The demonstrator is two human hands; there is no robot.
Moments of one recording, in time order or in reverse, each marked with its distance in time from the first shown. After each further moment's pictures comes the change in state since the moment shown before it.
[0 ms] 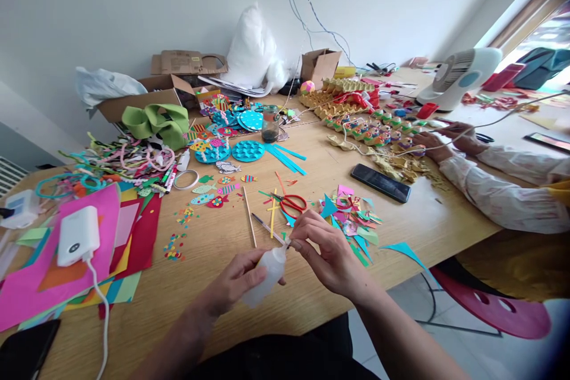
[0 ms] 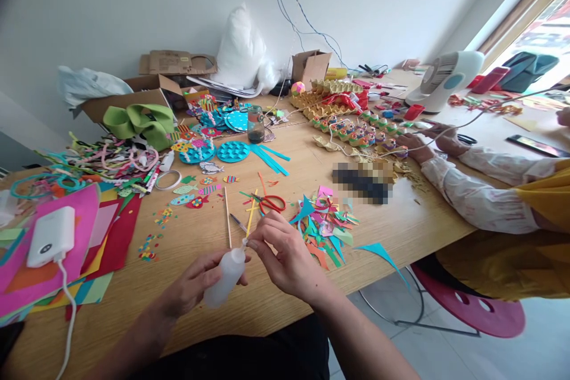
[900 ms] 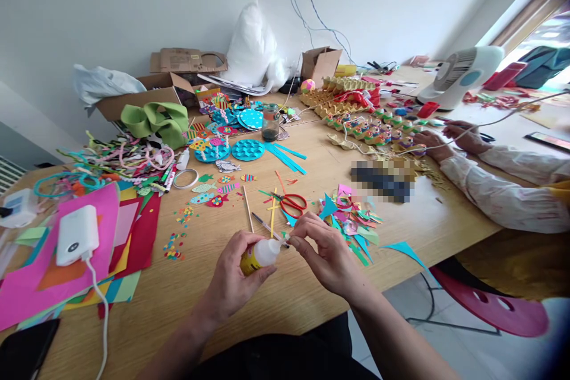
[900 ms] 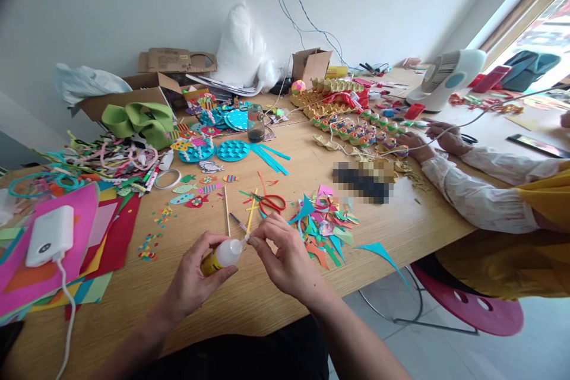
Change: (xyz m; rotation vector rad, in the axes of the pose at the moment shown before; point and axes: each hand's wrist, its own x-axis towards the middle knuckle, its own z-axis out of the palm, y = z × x) left_hand 0.004 0.002 0.004 0.685 0.471 0.363; right_hand -0.003 0.001 0.008 0.022 0.038 0.117
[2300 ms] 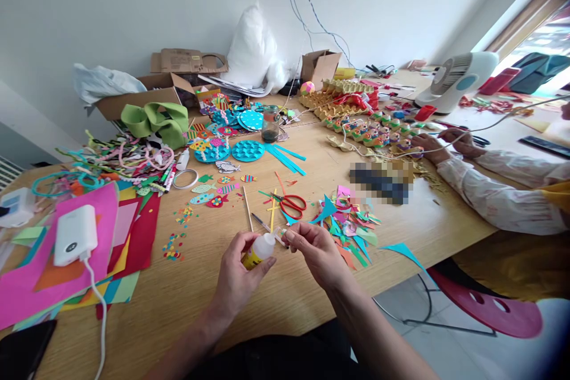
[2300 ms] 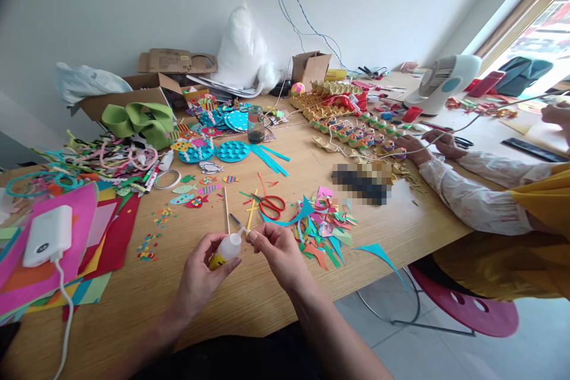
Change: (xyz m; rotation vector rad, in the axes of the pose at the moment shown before) left_hand -0.001 -0.010 0.022 -0.106 0.159 -0.229; right_hand -0.002 0.029 0.028 0.640 0.110 0.477
